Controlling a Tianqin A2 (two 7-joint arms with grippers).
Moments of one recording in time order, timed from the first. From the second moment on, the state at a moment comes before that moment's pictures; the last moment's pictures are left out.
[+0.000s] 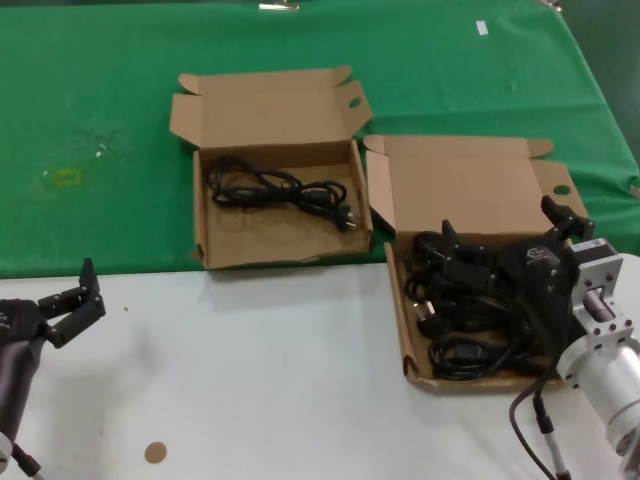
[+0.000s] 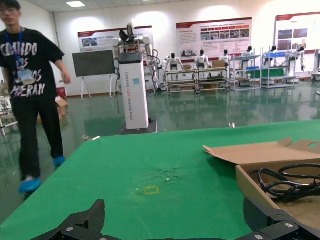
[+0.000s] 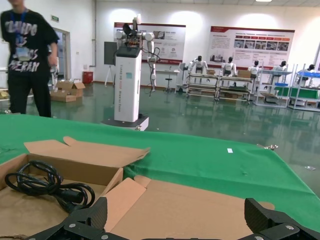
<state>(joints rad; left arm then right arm) 0.00 -0.30 1.60 -1.60 -1.80 0.00 0.00 0.03 0.30 -1.62 1.57 1.78 -0.02 0.00</state>
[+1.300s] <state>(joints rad) 0.00 -0.30 1.60 -1.60 -1.80 0.00 0.00 0.03 0.30 -1.62 1.57 1.78 -0.02 0.00</state>
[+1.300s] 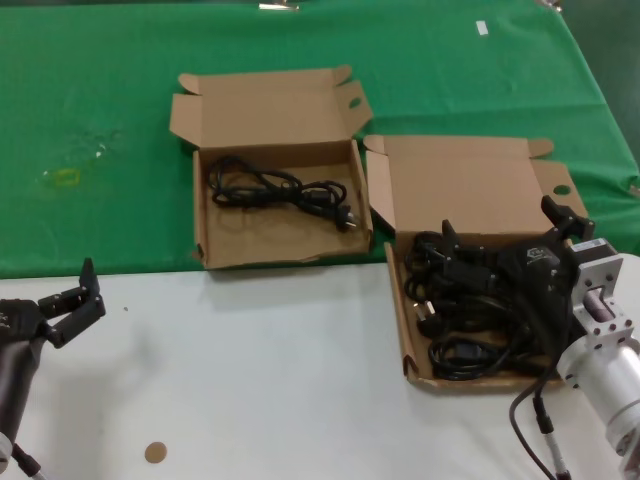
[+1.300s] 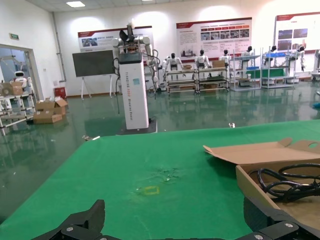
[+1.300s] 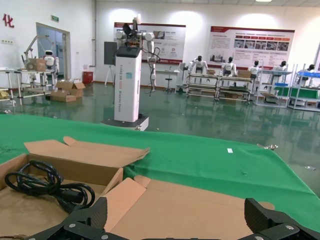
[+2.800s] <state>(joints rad) 0.00 -0.30 1.60 -1.60 -1.80 0.00 0.00 0.03 0.30 -1.62 1.57 1.78 -0.02 0.00</state>
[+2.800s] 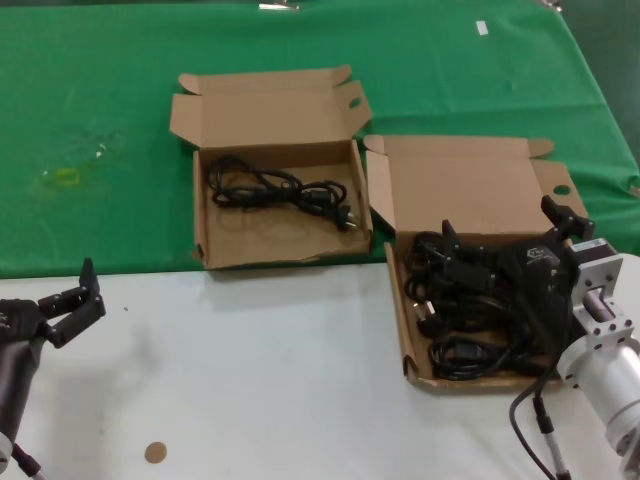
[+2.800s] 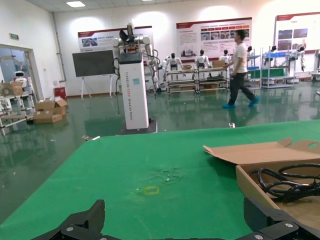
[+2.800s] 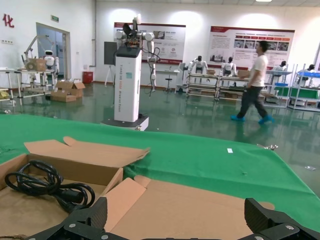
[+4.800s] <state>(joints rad) 0.00 -0.30 1.60 -1.60 -1.80 0.00 0.00 0.03 0.30 -1.62 1.57 1.78 -0.02 0.00</state>
